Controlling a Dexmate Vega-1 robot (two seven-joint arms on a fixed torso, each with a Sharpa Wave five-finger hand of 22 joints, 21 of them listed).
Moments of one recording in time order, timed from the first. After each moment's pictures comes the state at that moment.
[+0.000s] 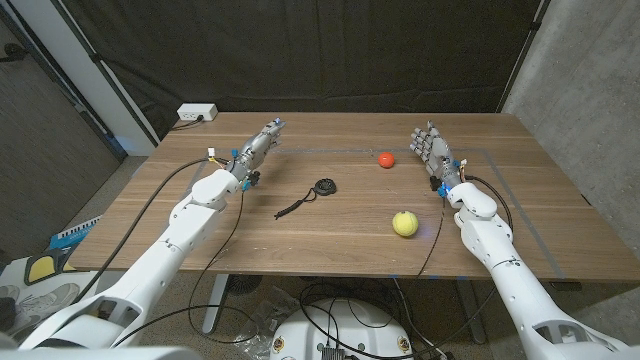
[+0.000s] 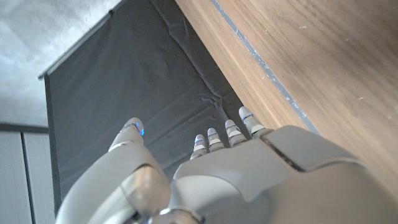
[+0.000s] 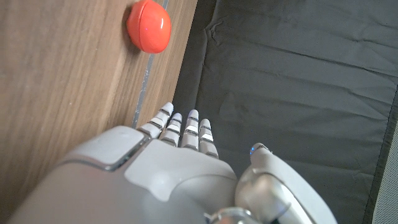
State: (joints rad) left arm 0.84 0.49 0.26 -1.40 -0.28 -0.14 -0.16; left_hand 0.38 0.03 0.30 -0.05 0.28 -0.09 -0.13 0.21 0.18 -0.06 -0.09 0.22 0.18 -0.05 -0.02 0.20 0.17 -0.17 0.03 0.61 0.18; right arm -0.94 -0.24 -0.02 -1.38 0.33 0.15 0.20; right_hand 0.14 0.13 0.21 0.11 0.19 0.10 0.05 0.18 0.17 0.17 0.03 0.20 0.18 0.02 0.01 0.17 0.17 -0.01 -0.02 0.39 0.19
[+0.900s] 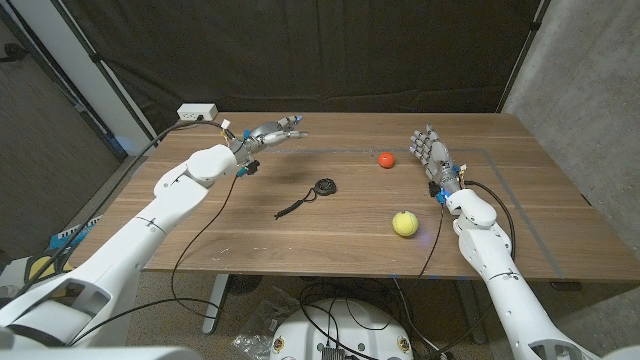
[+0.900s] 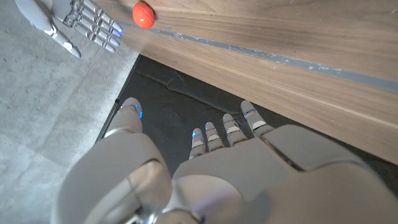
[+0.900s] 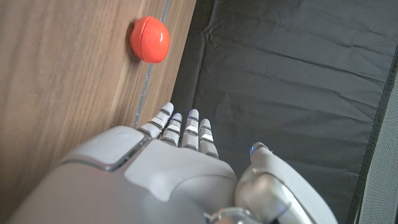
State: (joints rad) left arm 0.79 0.66 0.33 -1.65 0.04 0.01 -0.27; left_hand 0.54 0.00 0.33 -0.15 0.25 -0.01 -0.13 0.22 0.18 0.01 -0.10 0.23 0.19 0.04 -0.04 0.22 0.19 -0.12 0.09 0.61 0.18; right arm -1.02 -0.17 0.02 -1.47 0.25 0.15 0.21; right_hand 0.15 0.12 0.22 0.10 0.19 0.10 0.05 0.18 0.17 0.17 0.03 0.20 0.18 0.02 0.01 0.17 0.17 -0.01 -0.02 0.39 0.19
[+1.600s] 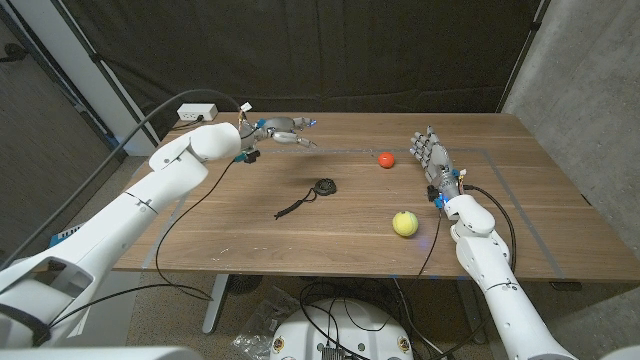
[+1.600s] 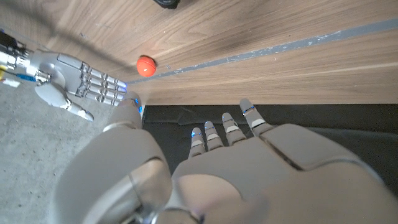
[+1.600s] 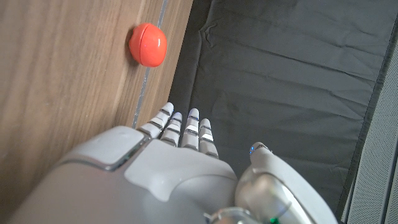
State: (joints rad) left arm 0.68 0.76 0.42 -1.81 0.28 0.11 -0.48; left_hand 0.60 -0.01 0.33 -0.15 0.25 0.00 -0.13 0.22 0.19 0.03 -0.10 0.22 0.19 0.04 -0.03 0.22 0.20 -0.10 0.08 0.60 0.19; right arm -1.07 -0.14 0.02 -1.52 0.23 0.17 0.18; right_hand 0.15 0.12 0.22 0.10 0.19 0.10 0.05 0.18 0.17 0.17 0.04 0.20 0.18 0.02 0.01 0.17 0.17 -0.01 -0.02 0.39 0.19
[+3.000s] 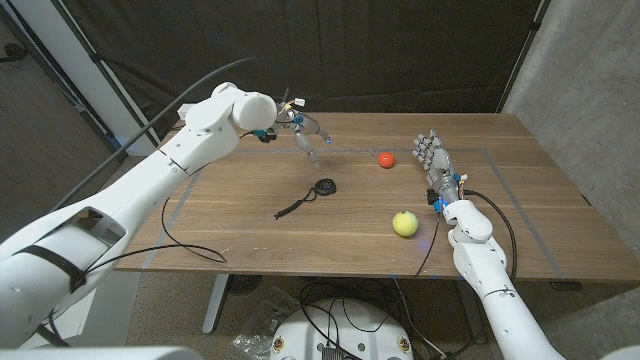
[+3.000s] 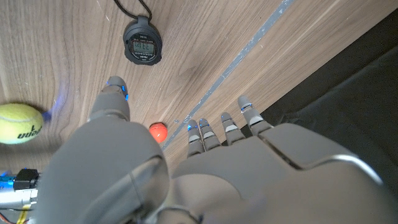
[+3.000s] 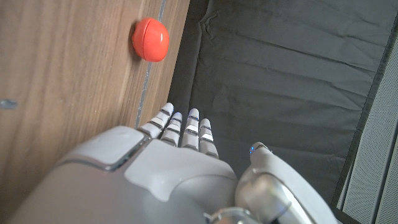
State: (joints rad) left arm 0.41 0.68 0.64 -1.81 0.78 -0.01 -0.89; left_hand 0.72 -0.11 0.27 -0.17 0.29 0.10 -0.14 0.25 0.20 0.07 -0.17 0.22 0.21 0.01 -0.01 0.21 0.20 -0.07 0.07 0.58 0.19; right arm -1.09 -0.13 0.02 -1.51 0.24 0.21 0.14; right_hand 0.15 0.12 0.22 0.10 0.19 0.10 0.05 0.18 0.17 0.18 0.03 0.20 0.18 0.03 0.01 0.17 0.17 0.00 -0.02 0.37 0.19
